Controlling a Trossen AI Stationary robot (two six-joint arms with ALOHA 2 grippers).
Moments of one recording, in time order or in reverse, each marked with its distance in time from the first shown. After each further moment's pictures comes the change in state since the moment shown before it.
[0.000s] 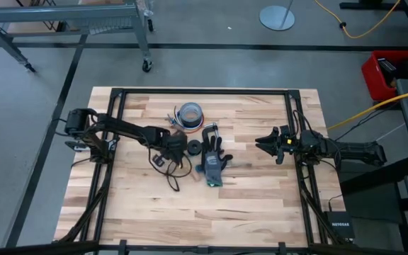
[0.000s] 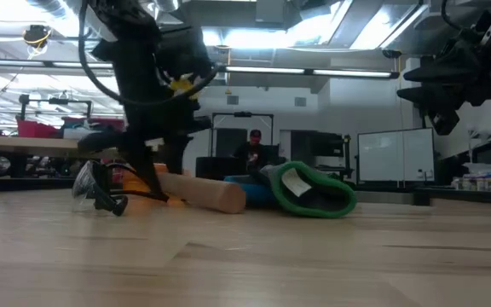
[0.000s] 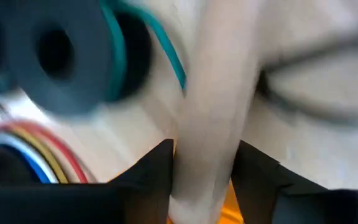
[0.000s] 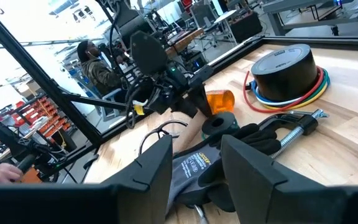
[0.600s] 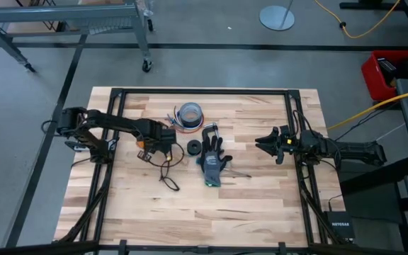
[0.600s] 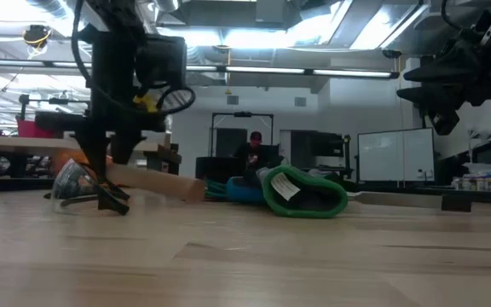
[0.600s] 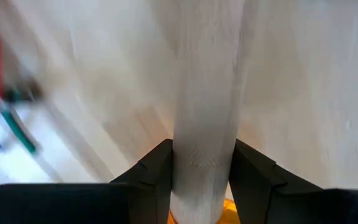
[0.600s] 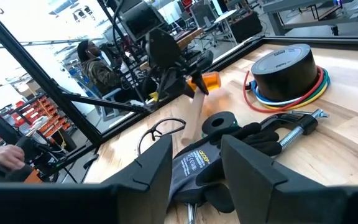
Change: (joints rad) left arm 0.083 -0.116 -0.008 -0.371 -0.035 -0.244; right arm 0.000 0.000 0.000 -0.002 0.000 0.000
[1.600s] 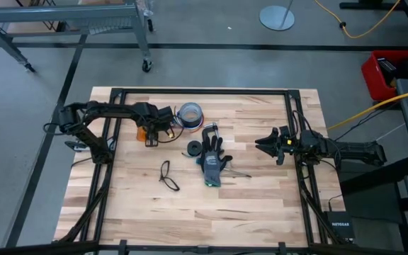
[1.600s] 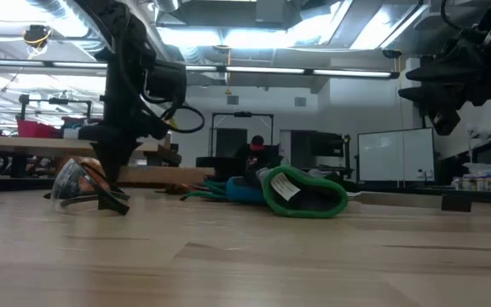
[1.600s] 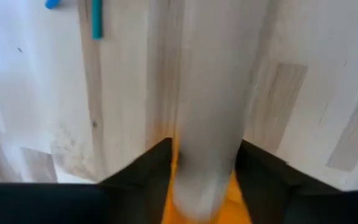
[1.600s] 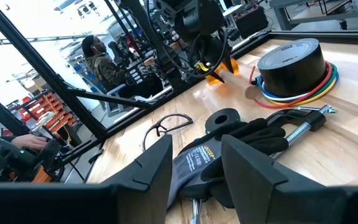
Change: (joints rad) left arm 0.280 0.007 0.001 0.066 -0.007 -0.268; right arm 0.000 0.000 0.000 -0.003 -0.026 0.000
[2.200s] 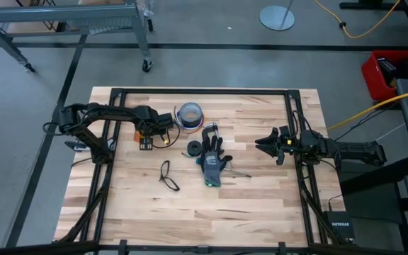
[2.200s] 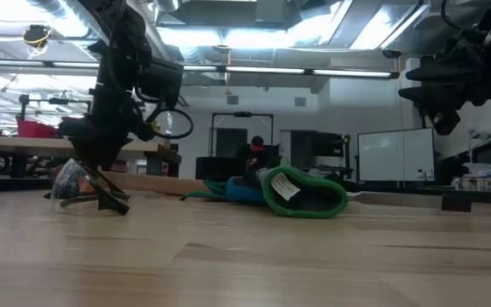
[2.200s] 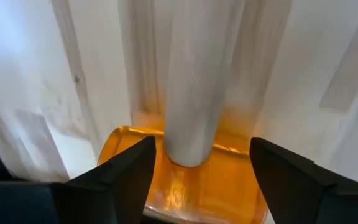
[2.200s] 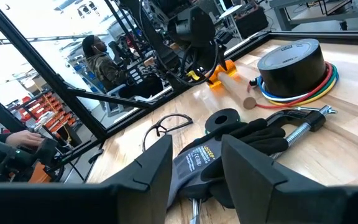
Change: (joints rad) left arm -0.064 -0.001 0.001 -0.166 -0.059 -0.048; right arm 0.000 0.000 0.000 0.000 0.000 -0.003
